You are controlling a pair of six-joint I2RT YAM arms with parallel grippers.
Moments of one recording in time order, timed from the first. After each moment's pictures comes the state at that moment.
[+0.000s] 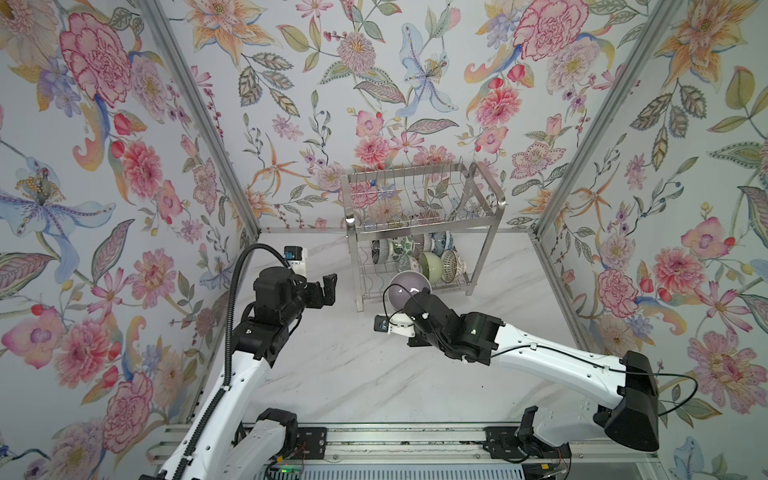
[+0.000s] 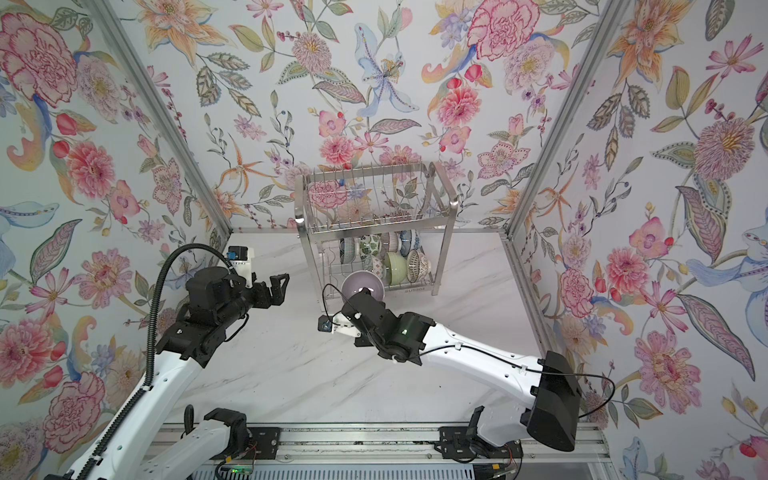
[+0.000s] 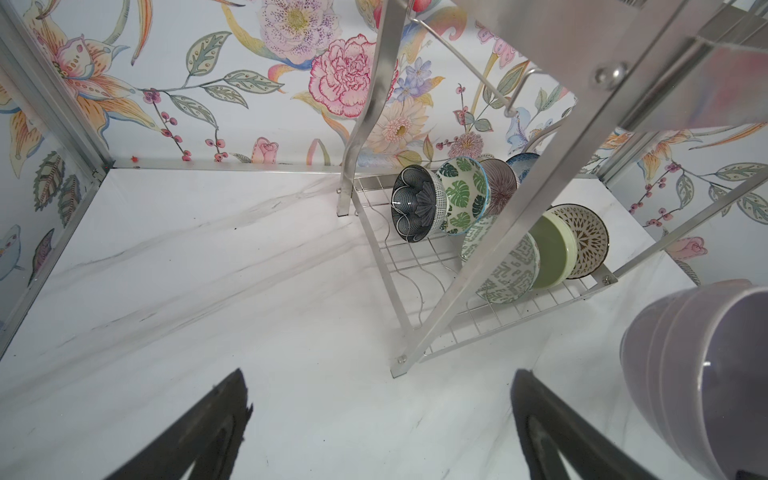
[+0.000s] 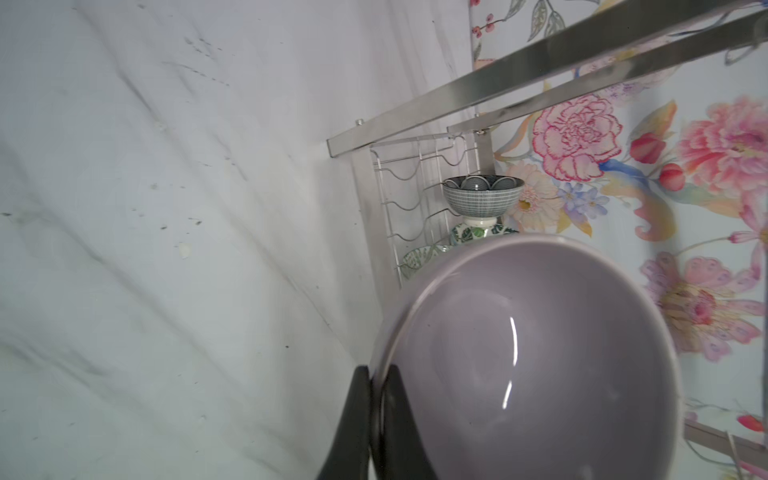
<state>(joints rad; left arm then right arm) -0.21 0.93 0.90 -0.39 0.08 -0.18 1.11 1.38 1.14 -0.56 0.35 -0.70</state>
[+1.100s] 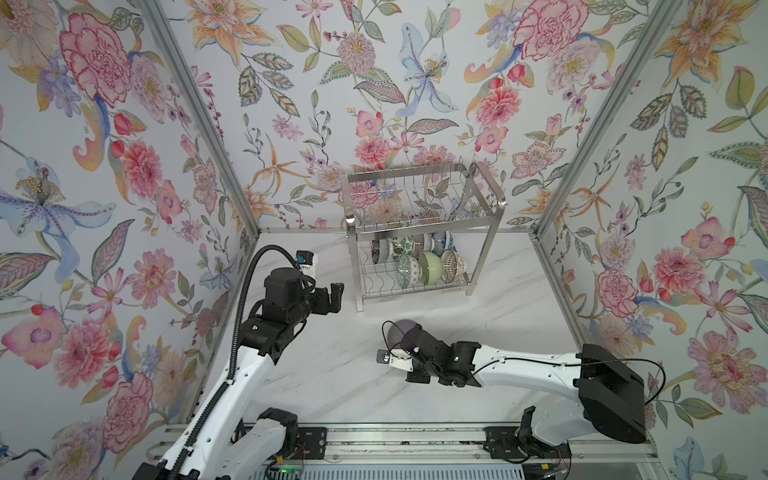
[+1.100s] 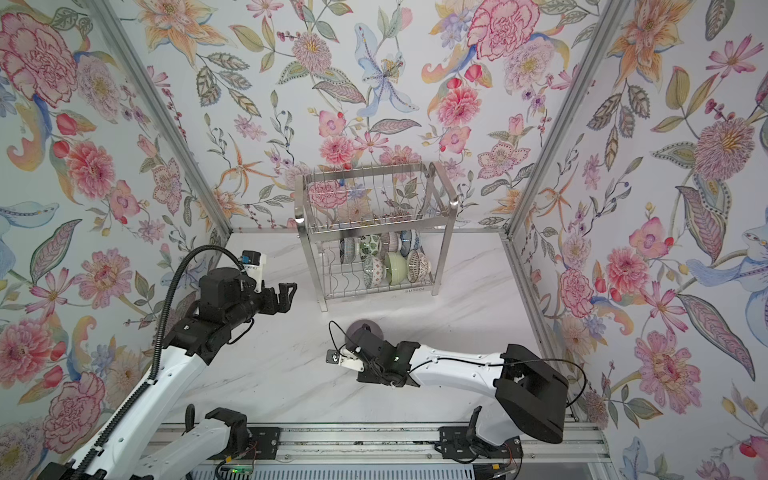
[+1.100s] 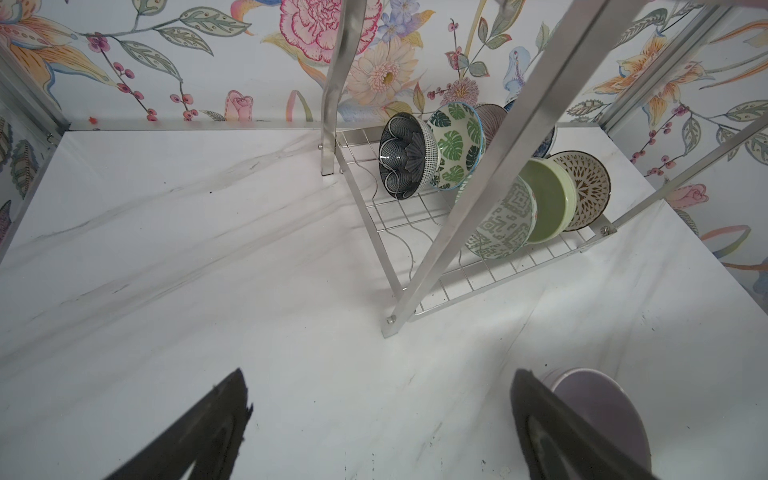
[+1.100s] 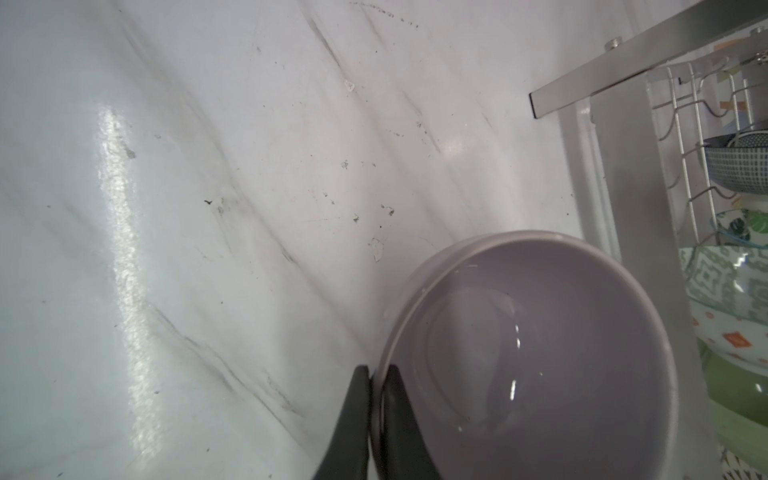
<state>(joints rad) -0.28 0.97 0.91 -0.47 0.07 -0.16 1.13 1.46 0.82 -0.29 0.16 -0.49</state>
